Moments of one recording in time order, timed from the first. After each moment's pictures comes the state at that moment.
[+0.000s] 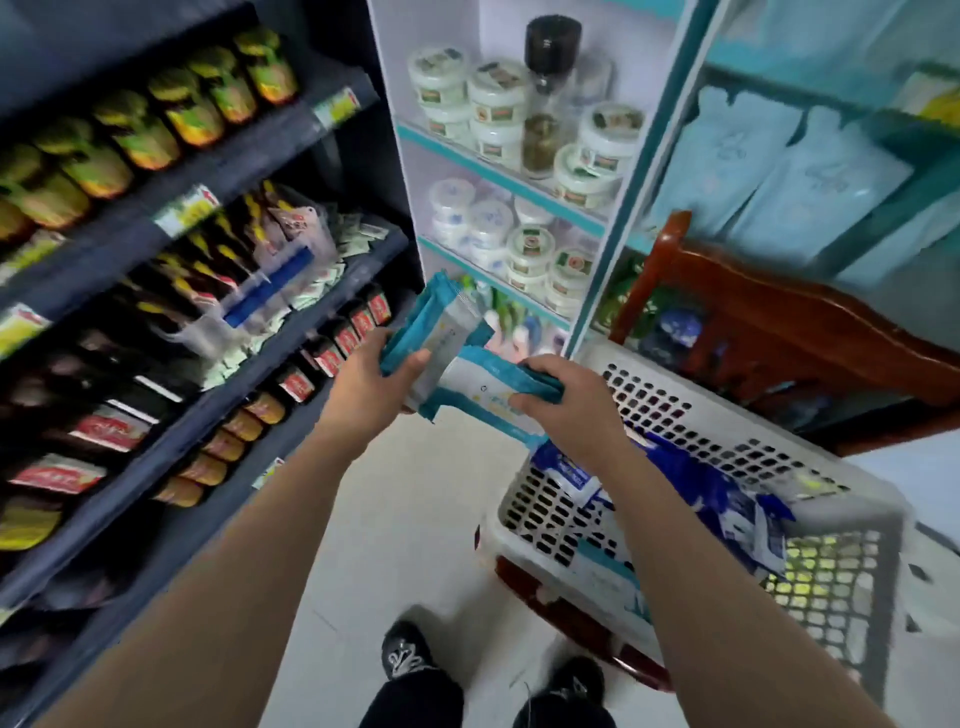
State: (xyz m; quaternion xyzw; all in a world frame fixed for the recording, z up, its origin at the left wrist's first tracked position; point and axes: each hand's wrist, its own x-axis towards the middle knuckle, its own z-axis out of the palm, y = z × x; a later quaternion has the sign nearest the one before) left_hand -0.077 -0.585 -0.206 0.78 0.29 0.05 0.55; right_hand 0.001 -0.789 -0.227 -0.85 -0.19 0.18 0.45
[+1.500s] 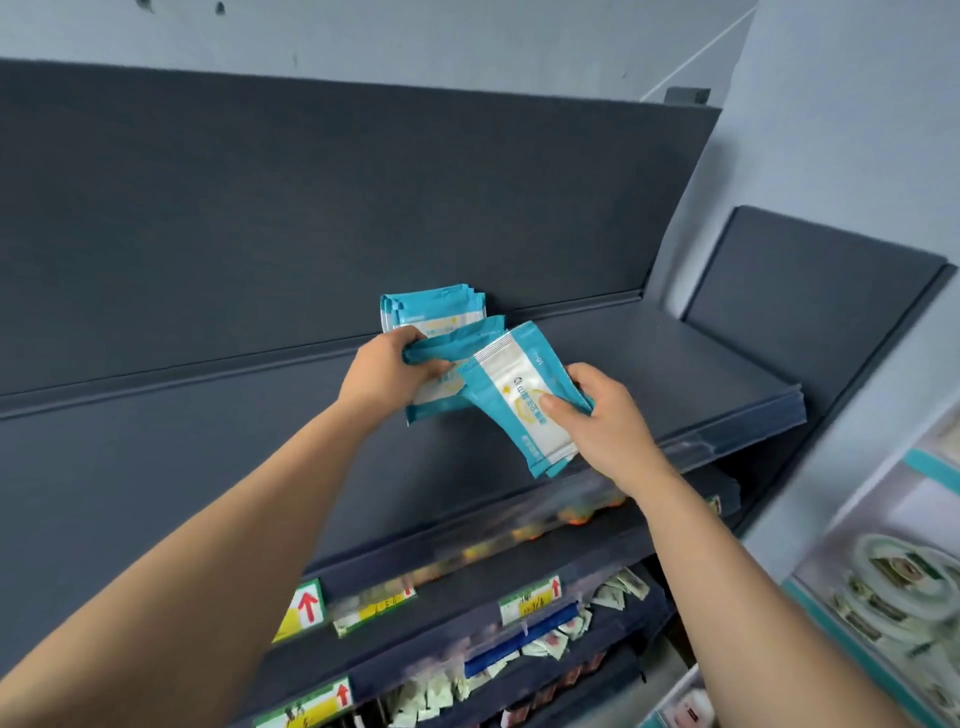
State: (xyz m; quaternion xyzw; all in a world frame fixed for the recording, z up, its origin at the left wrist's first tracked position) left_hand 0.002 -0.003 -0.013 0.81 0.41 0.29 0.32; right_hand 0.157 -0.183 -0.024 -0.73 -0.45 0.16 0.48
